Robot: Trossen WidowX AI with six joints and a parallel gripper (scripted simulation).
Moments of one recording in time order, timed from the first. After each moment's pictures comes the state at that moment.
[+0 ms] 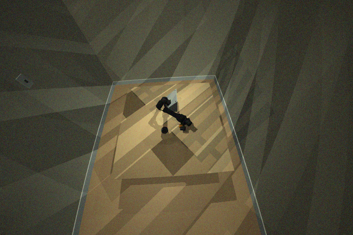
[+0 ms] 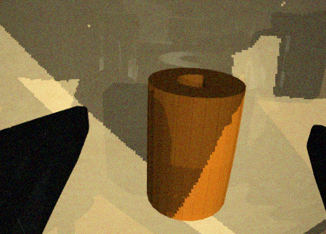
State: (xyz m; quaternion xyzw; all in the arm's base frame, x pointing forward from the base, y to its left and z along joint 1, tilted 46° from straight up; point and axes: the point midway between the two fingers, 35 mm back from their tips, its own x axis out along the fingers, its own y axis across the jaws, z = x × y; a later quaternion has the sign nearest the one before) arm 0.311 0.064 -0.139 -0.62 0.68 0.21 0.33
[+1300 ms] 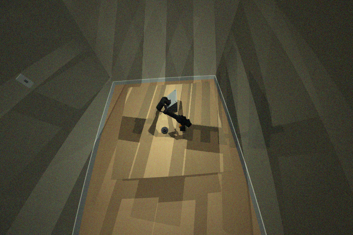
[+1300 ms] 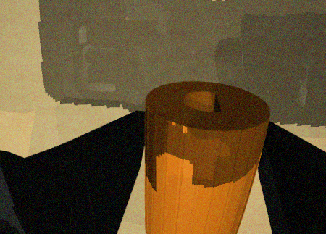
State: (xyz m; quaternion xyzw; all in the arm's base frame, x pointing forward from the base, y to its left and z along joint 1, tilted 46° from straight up) arm 0.307 0.045 -0.156 -0.62 0.68 0.21 0.33
